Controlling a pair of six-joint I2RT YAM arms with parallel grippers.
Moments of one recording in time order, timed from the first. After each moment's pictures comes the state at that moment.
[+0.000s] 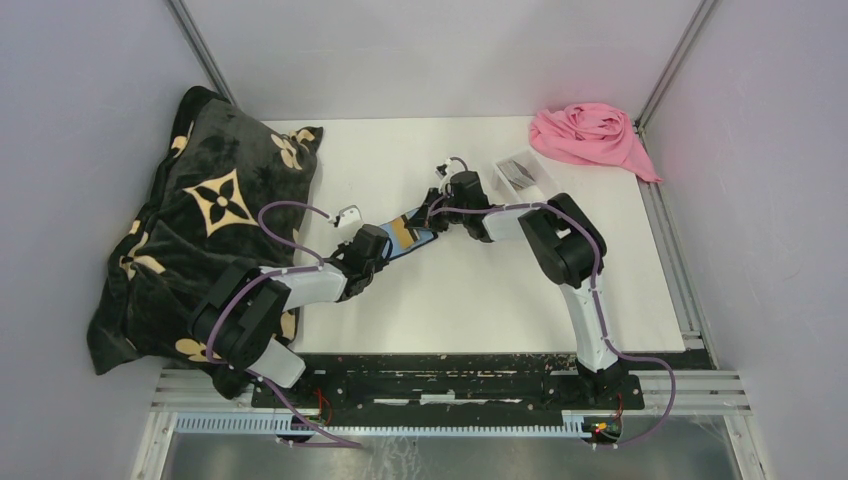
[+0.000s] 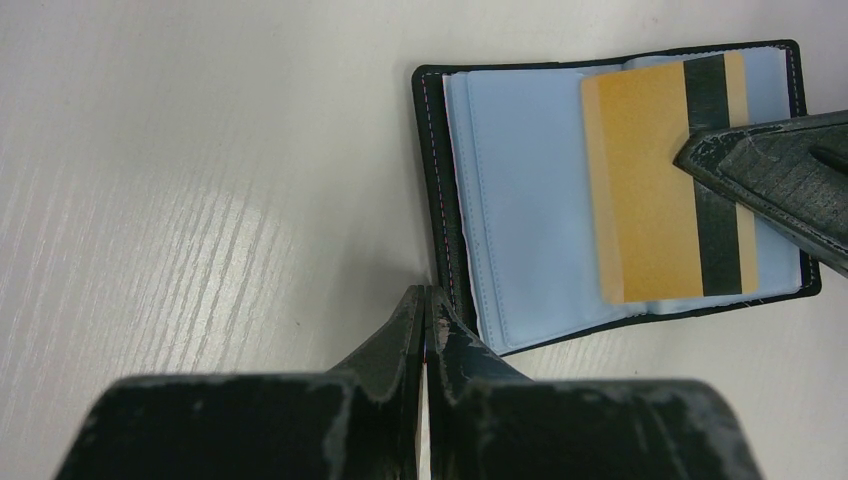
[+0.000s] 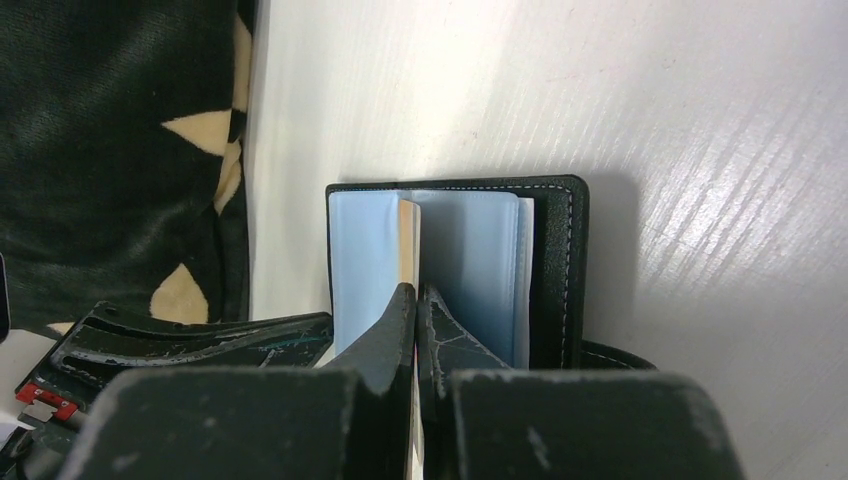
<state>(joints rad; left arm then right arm) -0.58 1.53 0.58 0.14 -0.49 -0.79 0.57 2.25 1.33 0.42 -0.51 0.80</state>
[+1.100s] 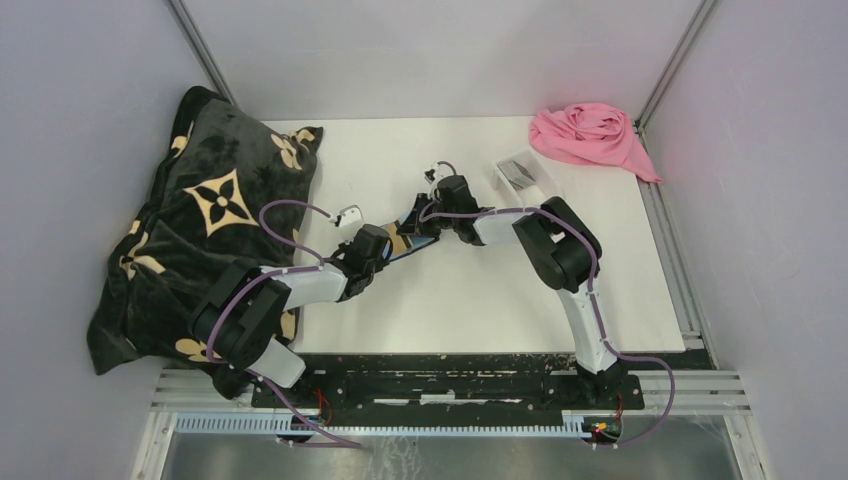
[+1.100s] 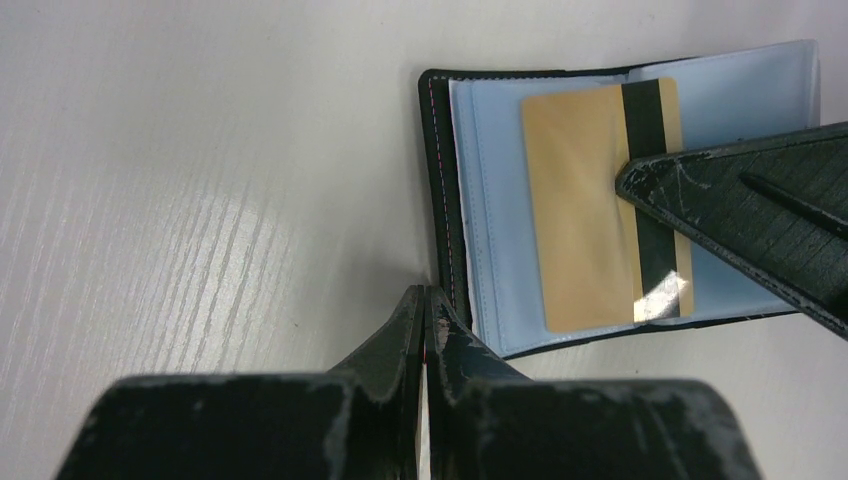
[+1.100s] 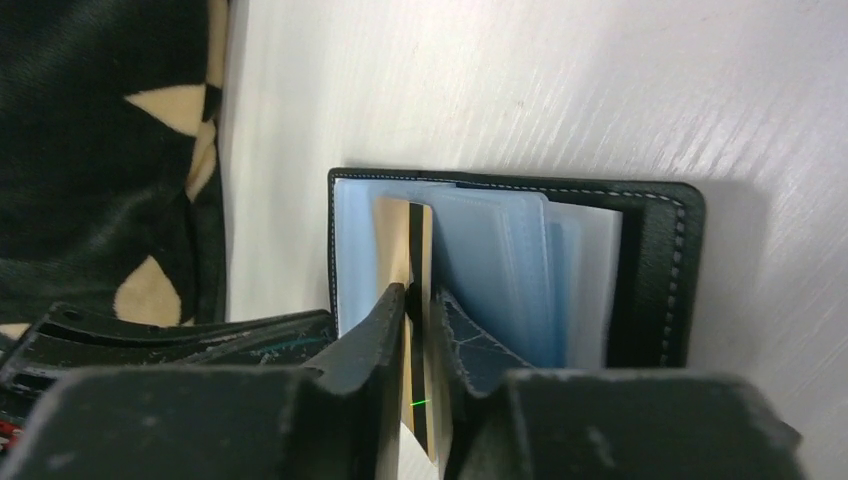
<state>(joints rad) -0.58 1.54 0.58 0.15 -0.49 -0.78 0.63 2.25 1.34 0.37 -0.45 0.77</state>
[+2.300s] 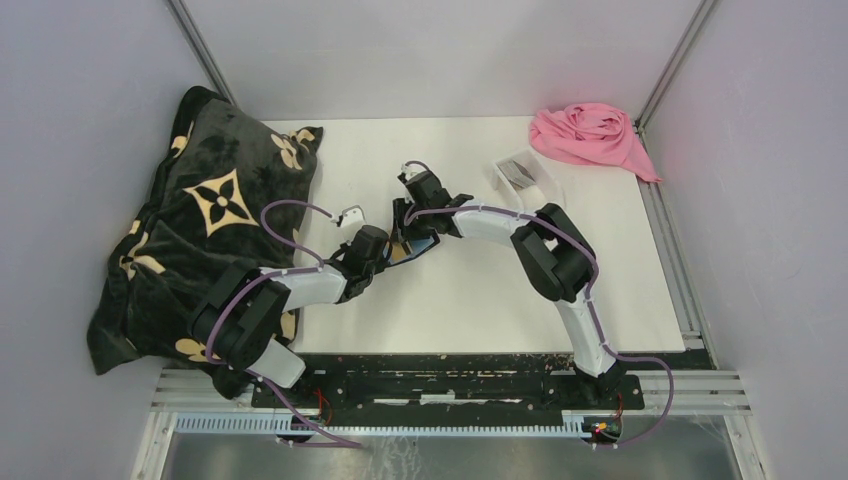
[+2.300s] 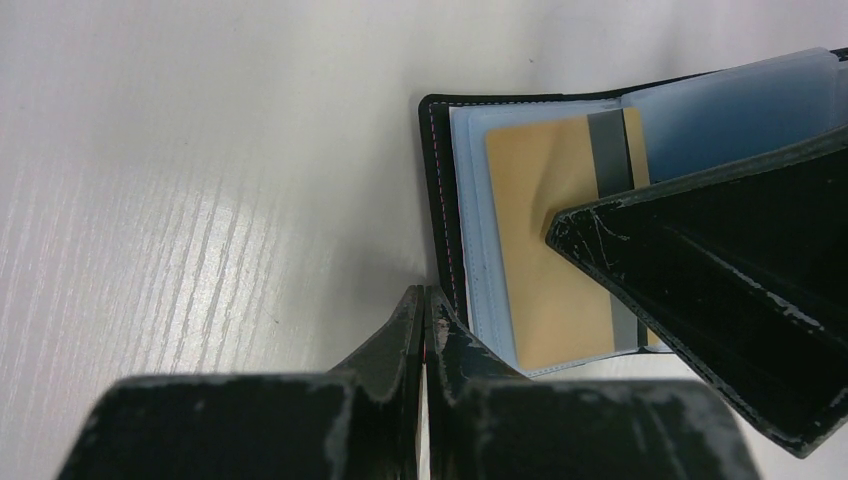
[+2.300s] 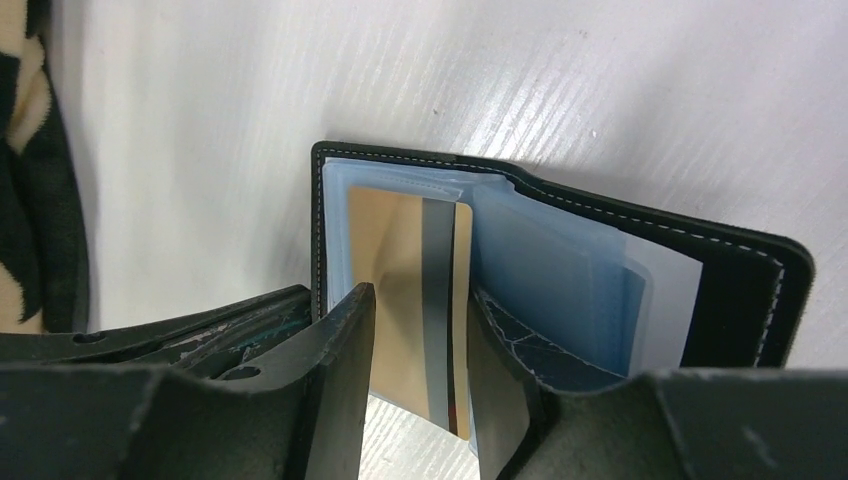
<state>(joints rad) -0.58 1.53 0.57 0.18 -0.45 -0.77 0.75 2.21 1.57 -0.16 -0.20 0.54</state>
